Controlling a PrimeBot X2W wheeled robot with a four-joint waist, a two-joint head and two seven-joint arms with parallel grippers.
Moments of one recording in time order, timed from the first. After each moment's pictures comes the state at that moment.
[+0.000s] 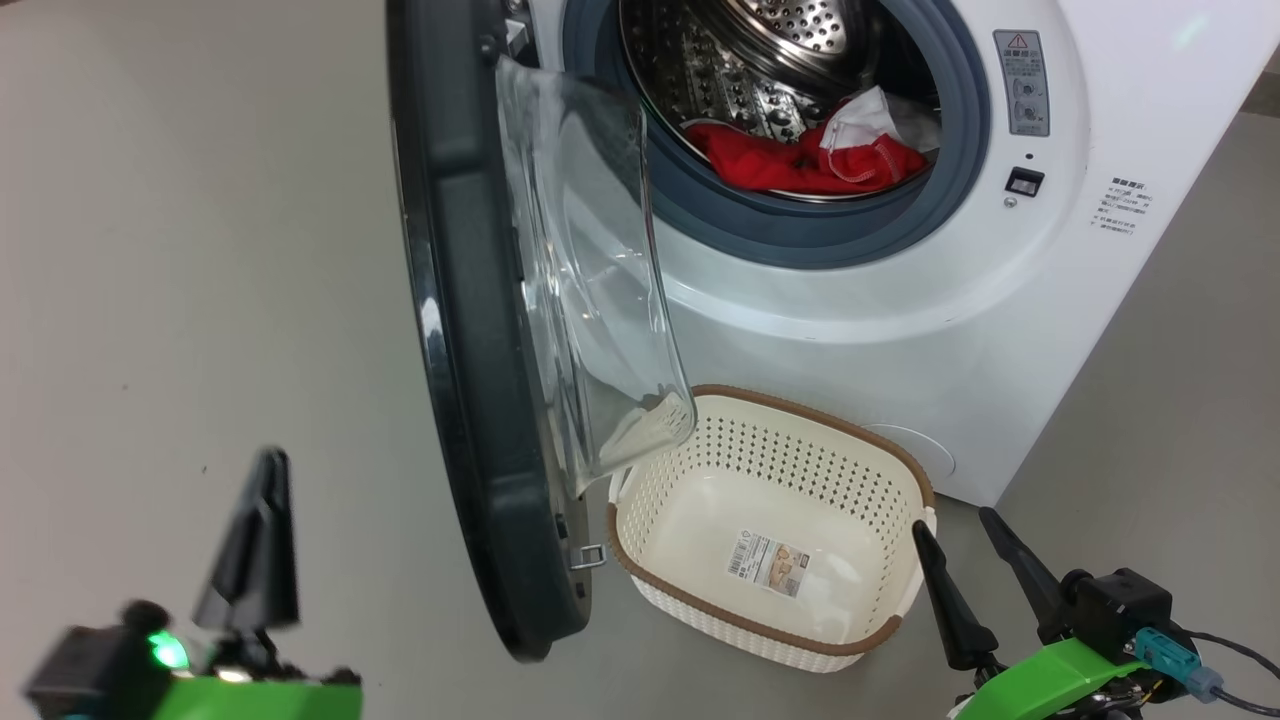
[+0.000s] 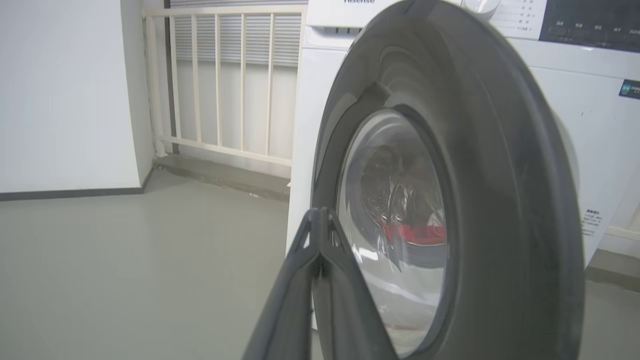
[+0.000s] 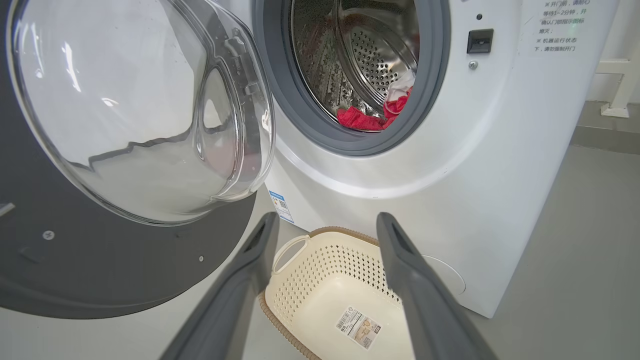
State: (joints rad) left arm -0.06 0.04 0.07 0.02 -0.28 -0.13 -0.25; right arm -0.04 -0.10 0.12 0.34 0.37 0.13 -0.25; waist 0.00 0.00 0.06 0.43
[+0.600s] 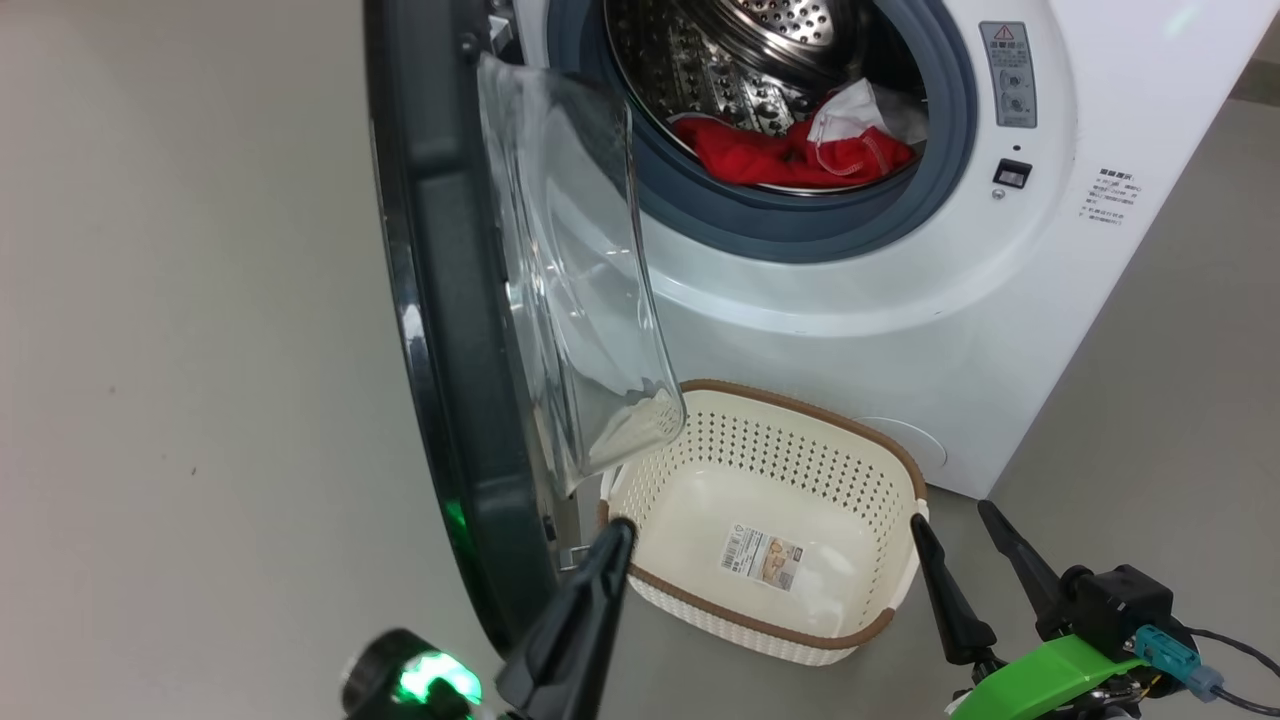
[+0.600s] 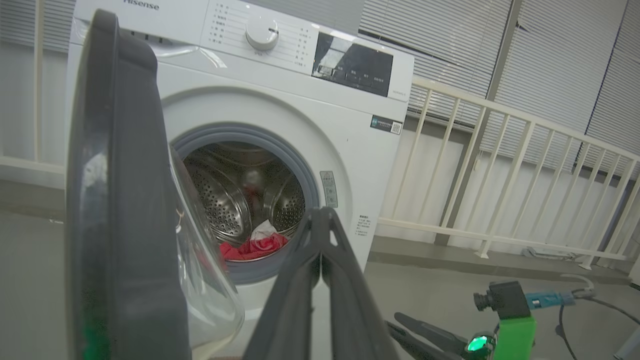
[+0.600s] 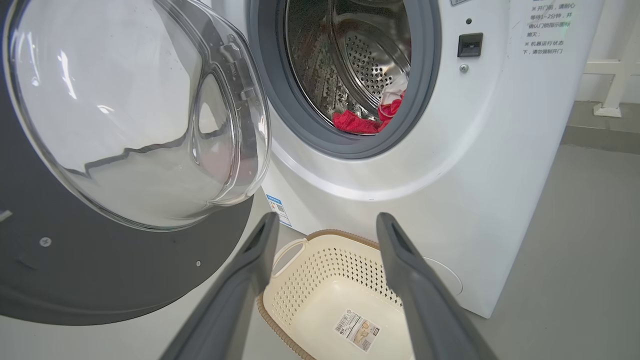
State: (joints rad) left arm -0.01 0.05 -0.40 -0.20 -0.33 -0.13 -0.26; right arm -0.04 -0.09 0.11 0.33 0.36 0.13 -0.25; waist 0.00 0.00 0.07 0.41
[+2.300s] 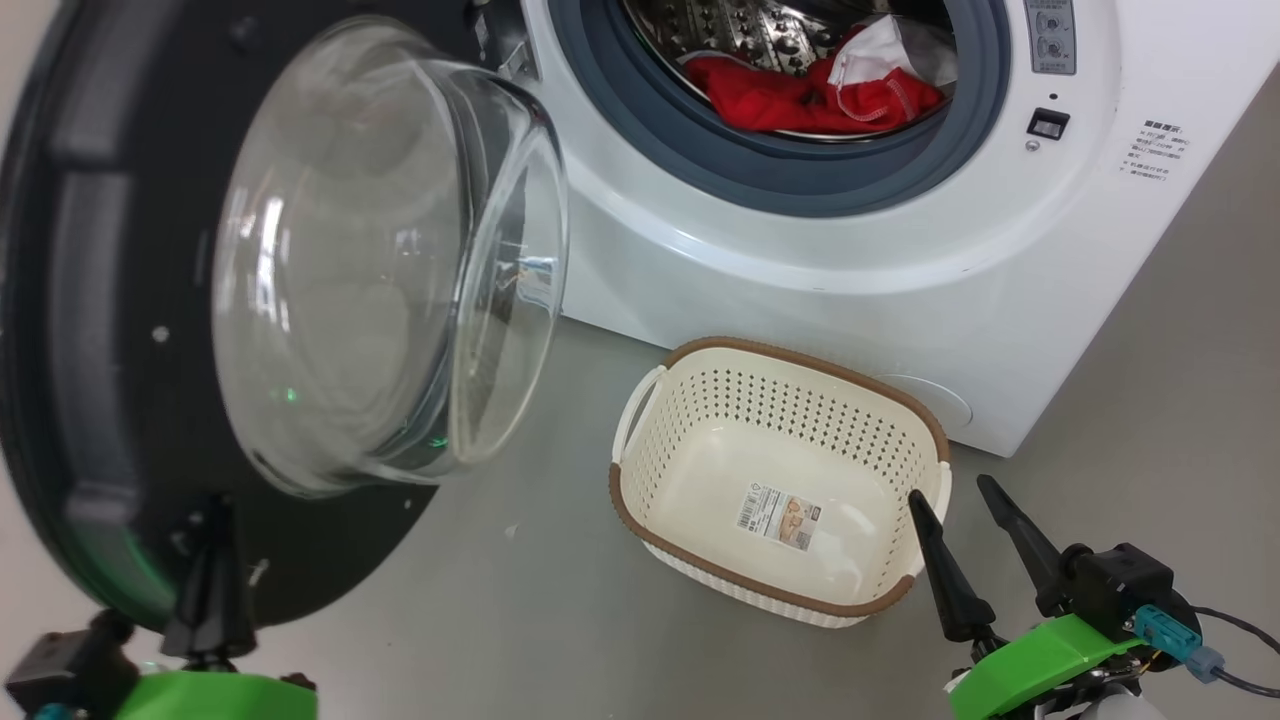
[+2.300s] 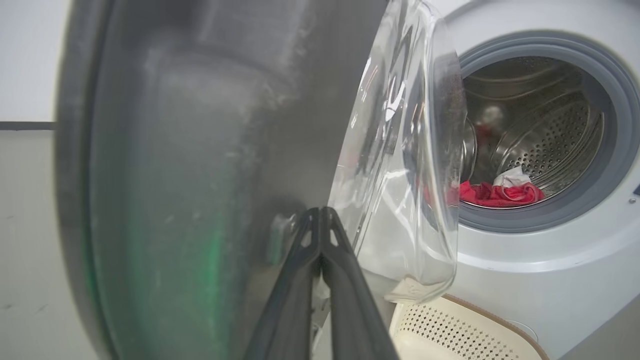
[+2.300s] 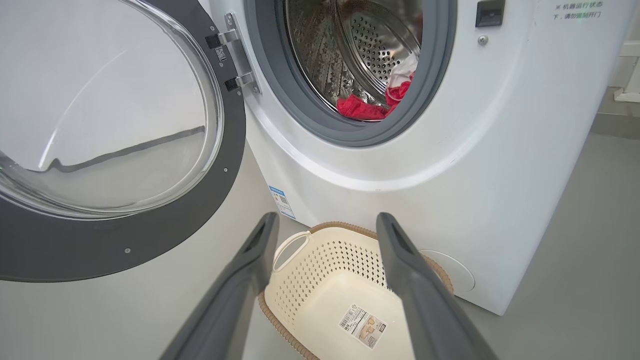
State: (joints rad) left arm -0.10 0.03 0.16 0.24 -0.32 -0.12 -0.26; right arm -0.07 -0.09 0.12 0.32 0.34 0.13 -0.25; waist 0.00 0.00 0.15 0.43
